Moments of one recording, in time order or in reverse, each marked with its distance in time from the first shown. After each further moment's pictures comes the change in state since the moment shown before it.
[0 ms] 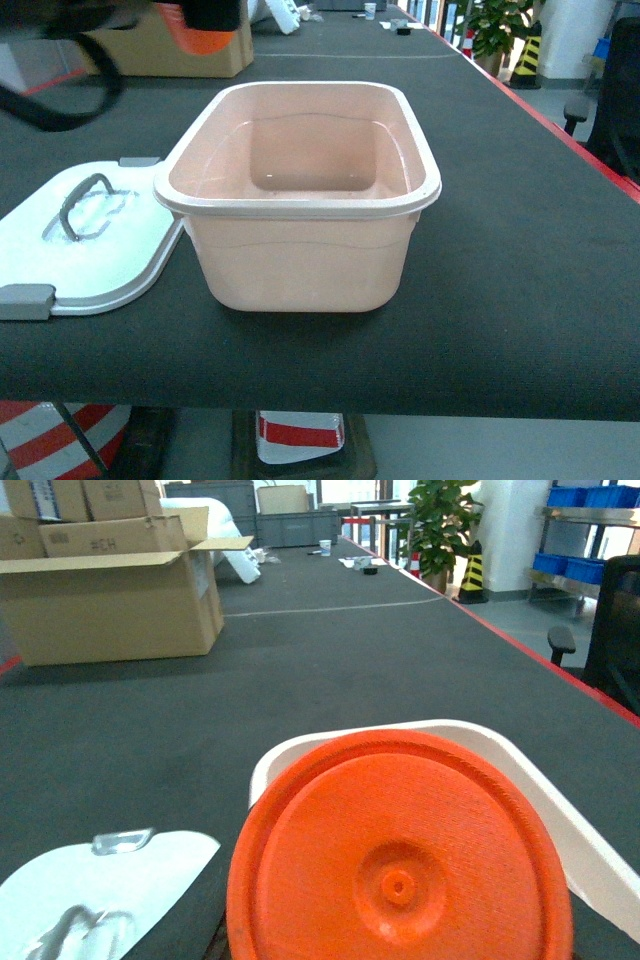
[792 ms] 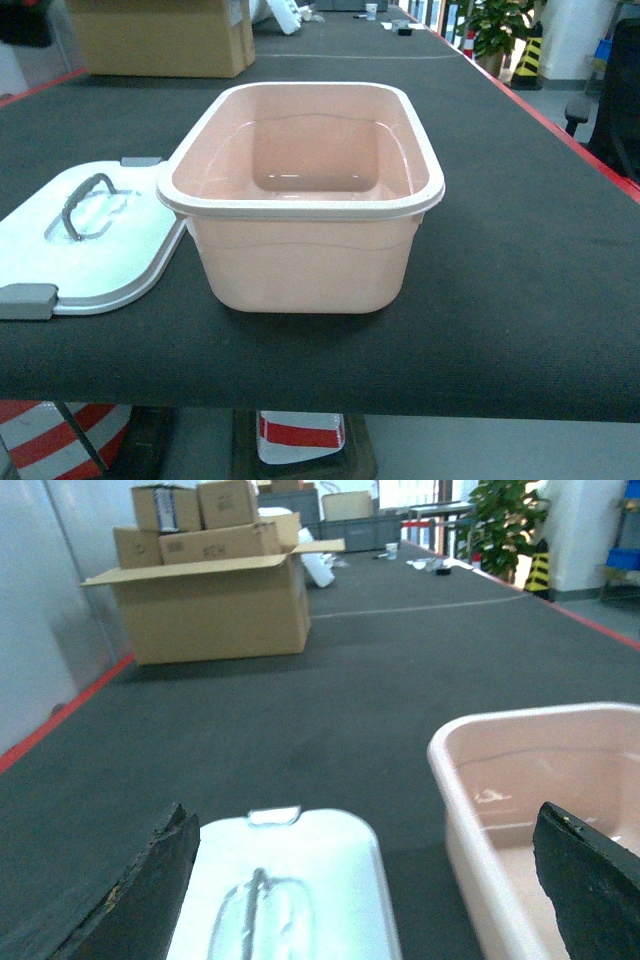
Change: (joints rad) left arm 0.333 -0.150 -0.188 0.051 0.246 0.054; right arm 0.000 0.000 0.000 0.000 0.000 0.000
